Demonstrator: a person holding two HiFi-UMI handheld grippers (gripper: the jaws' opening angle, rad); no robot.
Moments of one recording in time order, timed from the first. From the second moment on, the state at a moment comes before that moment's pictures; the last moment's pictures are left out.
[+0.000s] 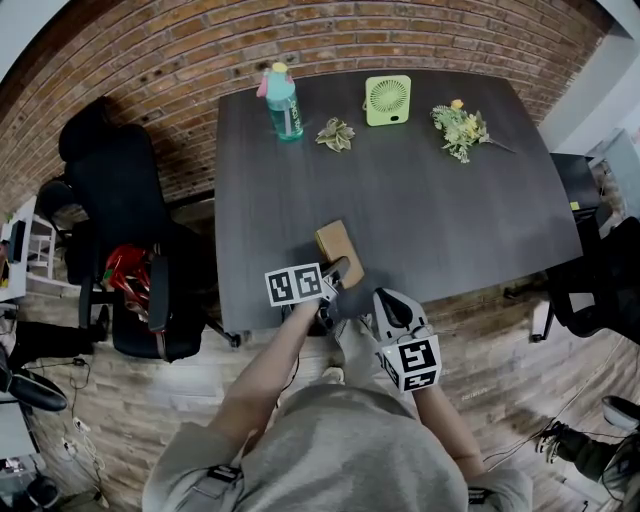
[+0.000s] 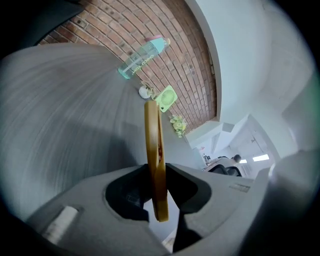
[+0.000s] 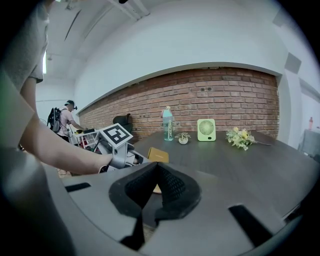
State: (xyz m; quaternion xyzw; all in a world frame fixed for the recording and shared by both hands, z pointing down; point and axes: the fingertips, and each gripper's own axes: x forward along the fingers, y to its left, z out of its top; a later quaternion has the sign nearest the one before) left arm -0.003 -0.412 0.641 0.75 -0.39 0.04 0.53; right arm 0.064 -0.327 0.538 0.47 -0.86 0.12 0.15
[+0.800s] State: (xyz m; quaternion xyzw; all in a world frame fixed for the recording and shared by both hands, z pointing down) left arm -0.012 -0.422 0.665 0.72 -0.45 0.11 0.52; right arm 0.063 -0.324 0.541 0.47 -0.86 0.12 0.15
